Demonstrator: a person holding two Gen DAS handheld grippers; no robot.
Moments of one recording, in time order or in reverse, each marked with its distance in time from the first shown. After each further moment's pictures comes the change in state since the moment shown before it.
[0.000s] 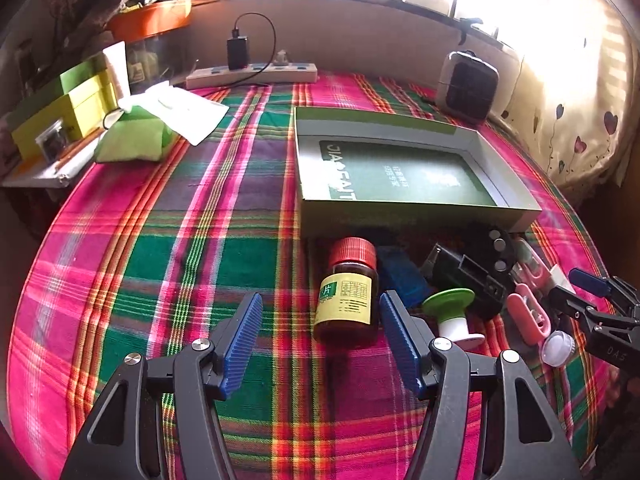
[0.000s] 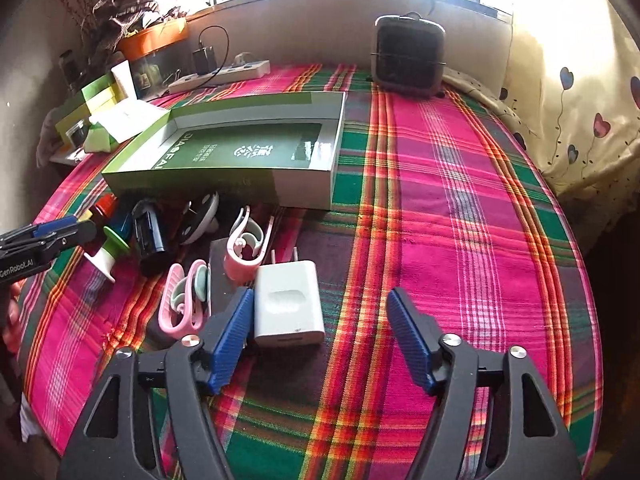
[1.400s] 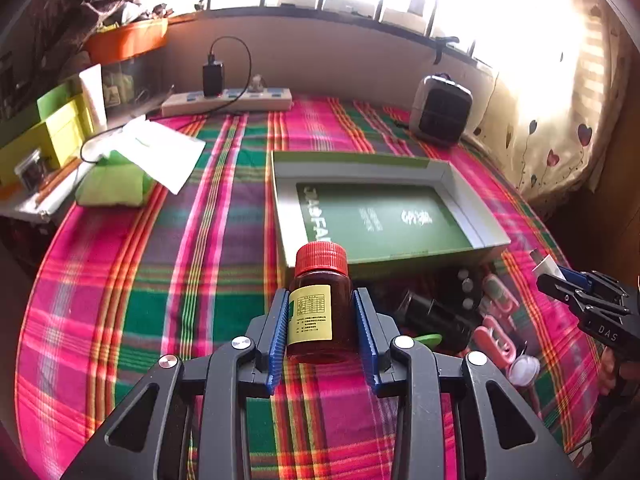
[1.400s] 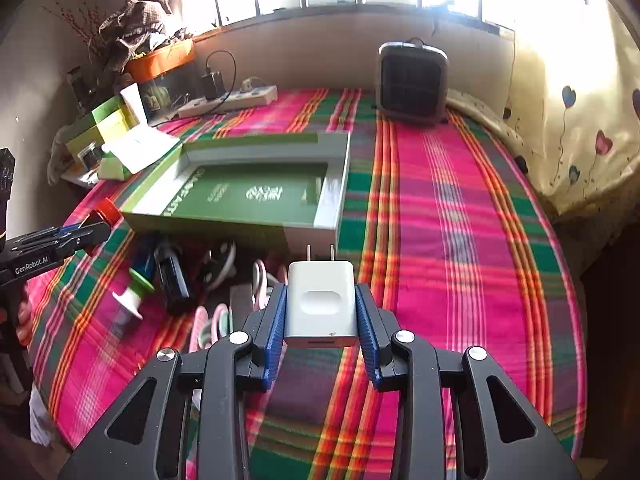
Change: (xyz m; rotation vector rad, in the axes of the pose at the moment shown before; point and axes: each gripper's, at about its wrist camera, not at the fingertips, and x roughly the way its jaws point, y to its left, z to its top) left arm -0.016 0.002 0.034 0.032 -0.050 -0.107; right arm -0.023 -0.001 0.031 0.009 -0.059 0.038
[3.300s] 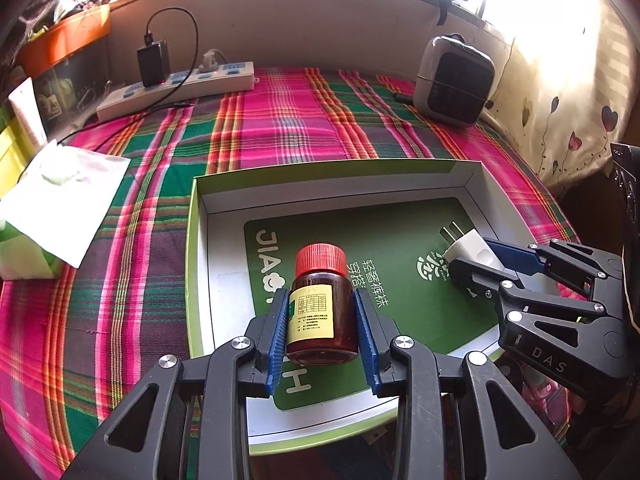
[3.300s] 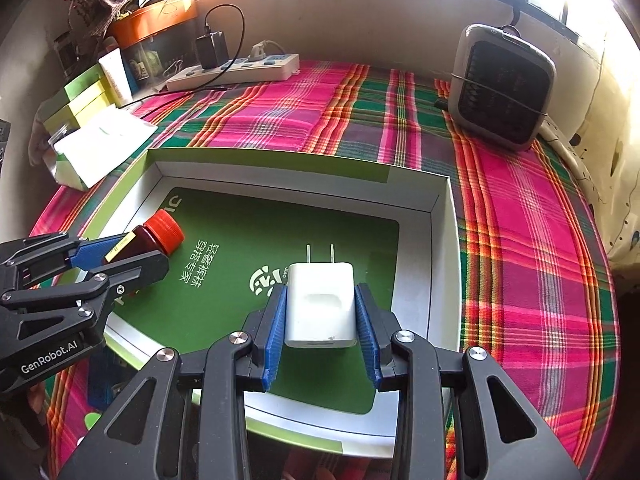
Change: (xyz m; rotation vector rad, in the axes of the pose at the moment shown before) left arm 0.108 -0.024 0.060 0.055 0.129 -0.011; right arm 0.124 0.038 0.081 -0.076 0.130 0.011
